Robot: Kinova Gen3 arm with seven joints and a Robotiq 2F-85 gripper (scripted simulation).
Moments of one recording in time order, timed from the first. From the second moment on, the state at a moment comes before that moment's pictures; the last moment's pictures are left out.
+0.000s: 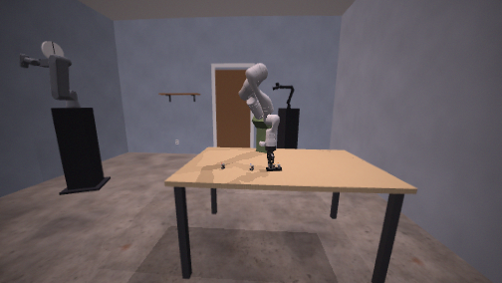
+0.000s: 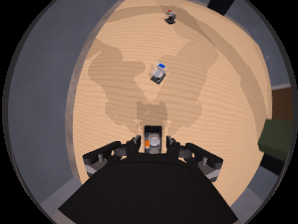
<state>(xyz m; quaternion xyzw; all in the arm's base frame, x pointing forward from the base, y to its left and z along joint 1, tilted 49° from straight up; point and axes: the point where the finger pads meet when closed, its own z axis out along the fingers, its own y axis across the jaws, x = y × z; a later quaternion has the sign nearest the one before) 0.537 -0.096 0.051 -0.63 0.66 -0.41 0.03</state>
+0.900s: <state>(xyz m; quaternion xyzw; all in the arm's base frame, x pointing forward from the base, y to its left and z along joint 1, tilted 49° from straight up) 0.525 -0.090 0.060 -0.62 0.66 -0.41 0.03</state>
